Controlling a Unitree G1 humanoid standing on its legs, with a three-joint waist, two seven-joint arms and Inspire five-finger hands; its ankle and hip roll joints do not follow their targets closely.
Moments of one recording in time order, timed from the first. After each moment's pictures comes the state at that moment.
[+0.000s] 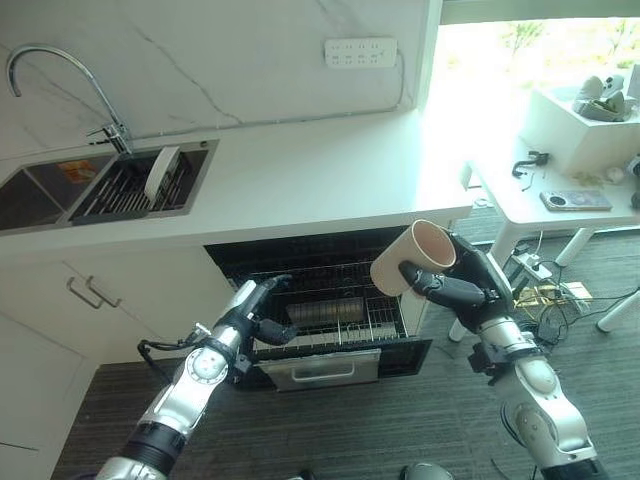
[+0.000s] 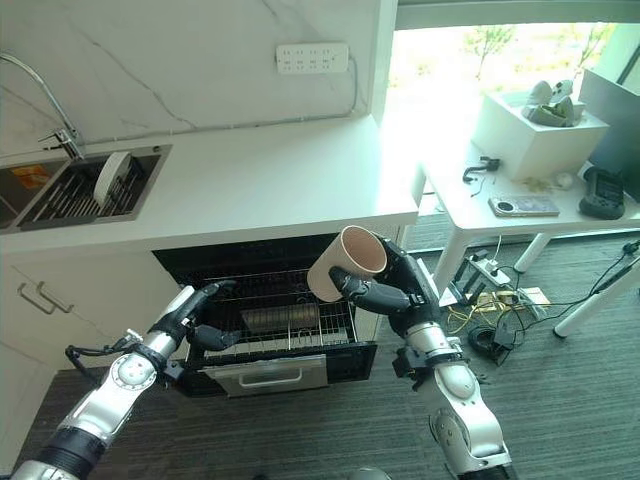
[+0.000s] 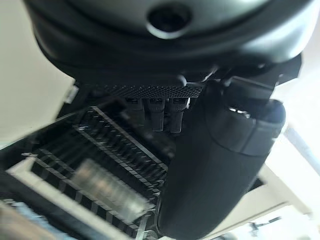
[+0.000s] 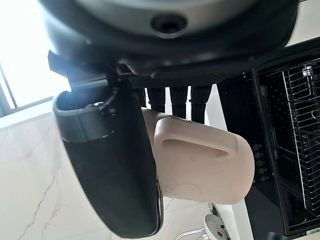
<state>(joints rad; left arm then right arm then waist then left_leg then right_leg) -0.19 0.58 -0.29 0.35 0.11 0.04 -0.04 0.02 -0.43 0.09 -0.18 0.63 -0.01 0.02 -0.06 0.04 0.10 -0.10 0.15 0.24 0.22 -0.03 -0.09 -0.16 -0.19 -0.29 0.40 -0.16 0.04</state>
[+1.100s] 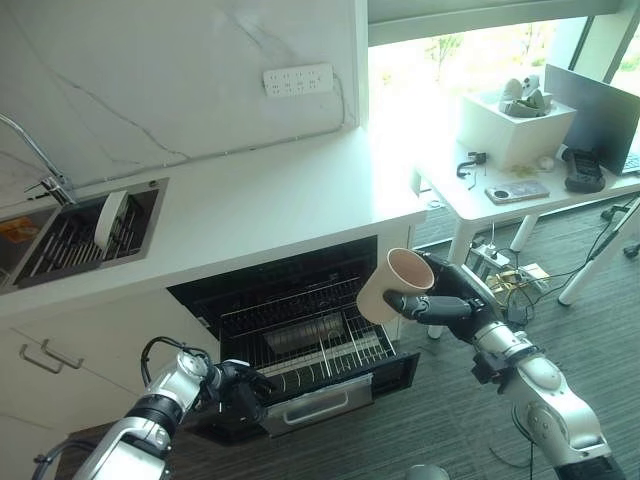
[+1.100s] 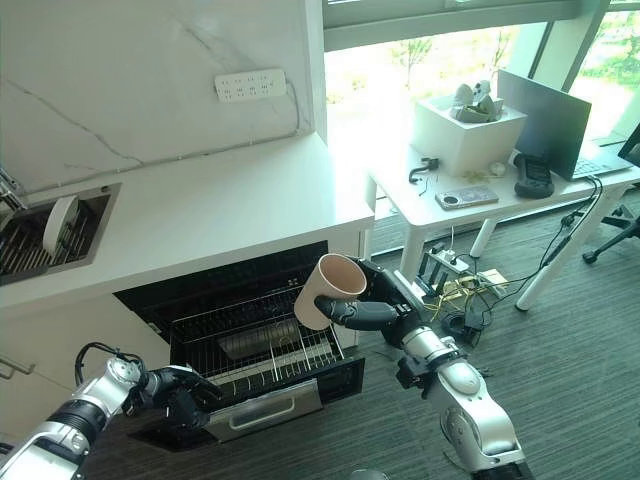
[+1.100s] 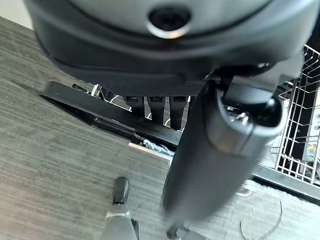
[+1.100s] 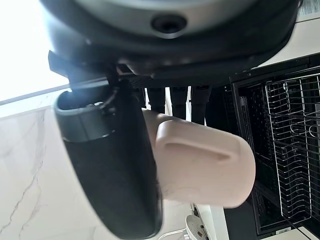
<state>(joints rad) -0.38 0.61 -0.40 0.81 0.22 0.24 -0.87 0.01 -0.50 0.10 -0.18 0.63 0.13 0.19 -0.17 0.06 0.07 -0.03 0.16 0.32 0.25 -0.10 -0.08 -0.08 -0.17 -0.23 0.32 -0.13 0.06</state>
